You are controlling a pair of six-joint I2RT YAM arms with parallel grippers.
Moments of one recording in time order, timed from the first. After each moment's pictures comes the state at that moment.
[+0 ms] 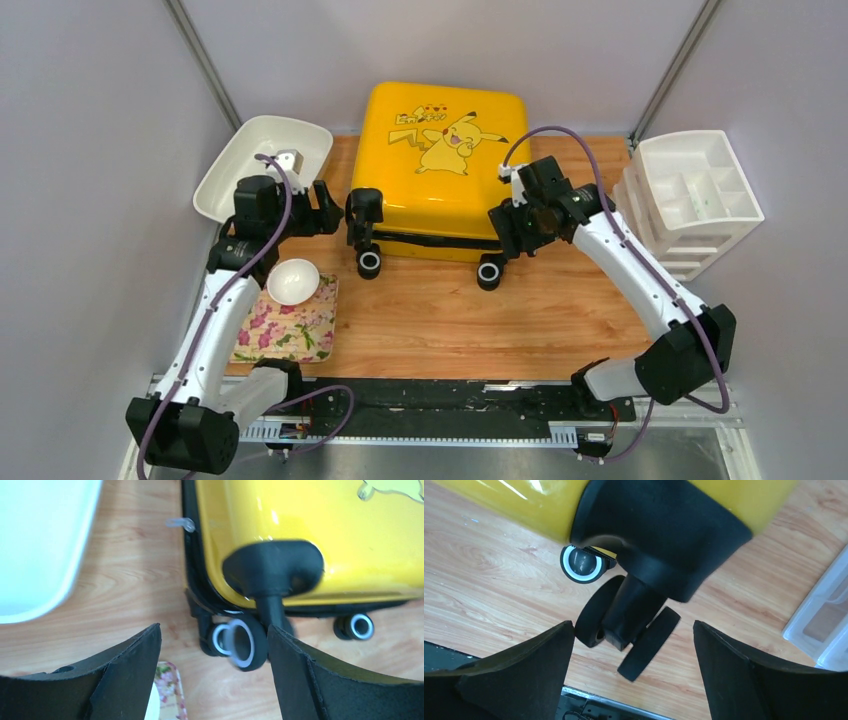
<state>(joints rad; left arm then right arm) -0.15 1.00 0.96 -0.45 0.23 -0.23 0.45 1.37 1.34 -0.99 0.04 0.00</state>
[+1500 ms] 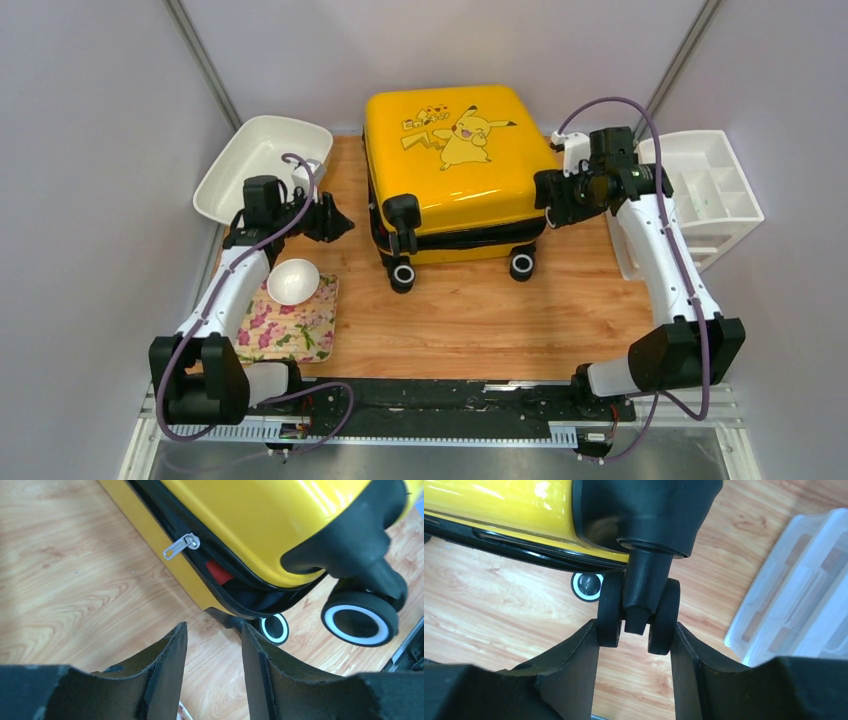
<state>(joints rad) -0.02 1.20 0.88 -0.24 0.70 0.03 0.10 1.41 1.48 -1.01 -0.16 -0.27</state>
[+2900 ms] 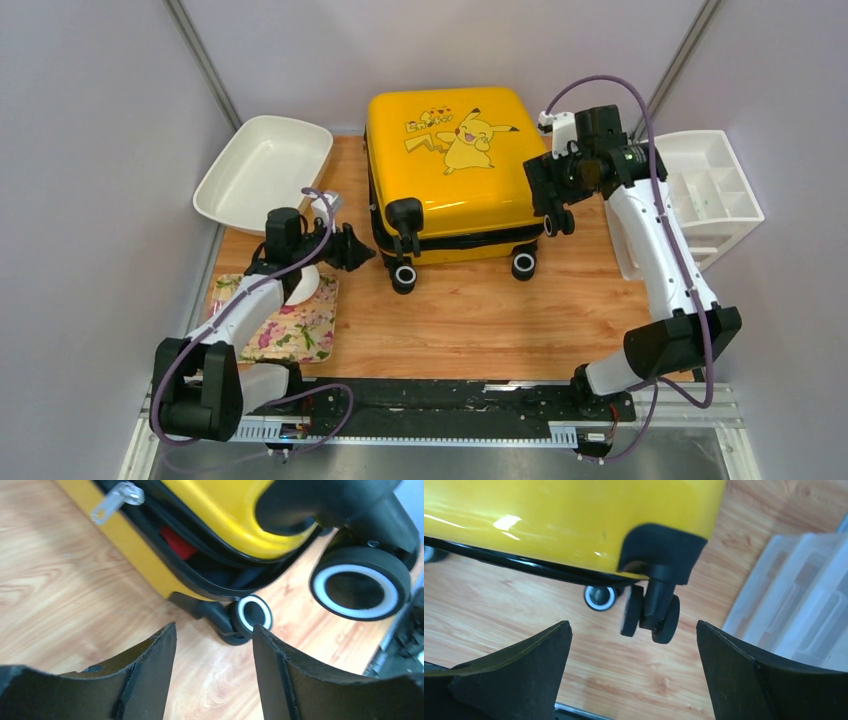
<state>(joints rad) -0.13 1.18 0.58 0.07 0.74 -0.09 0.20 1.49 1.73 -1.12 -0.10 -0.20</state>
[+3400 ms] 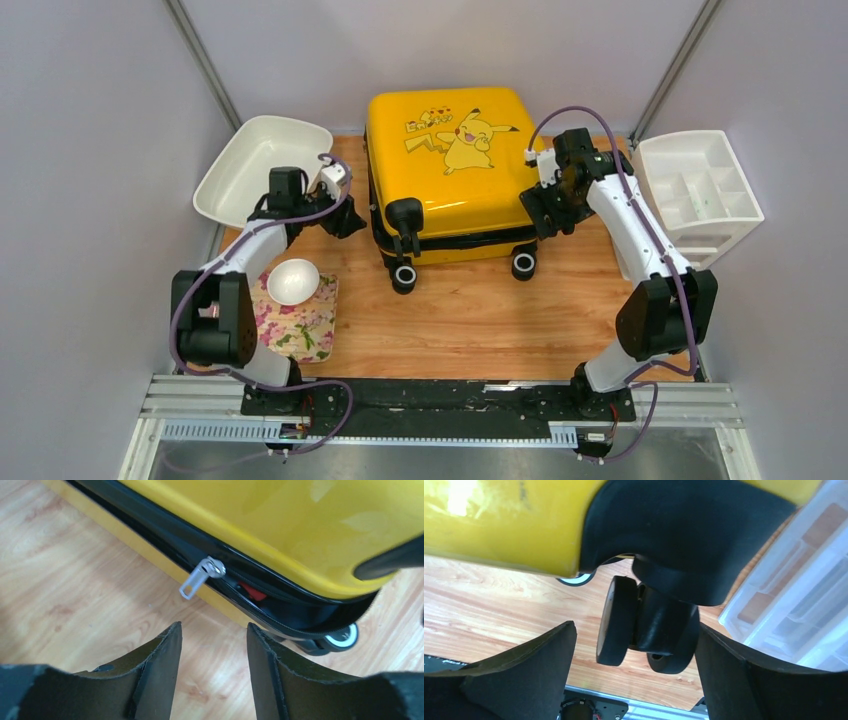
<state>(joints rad) -0.05 1.45 0.90 -0.11 0.74 0.31 0.19 1.59 1.54 -1.13 0.03 -0.28</state>
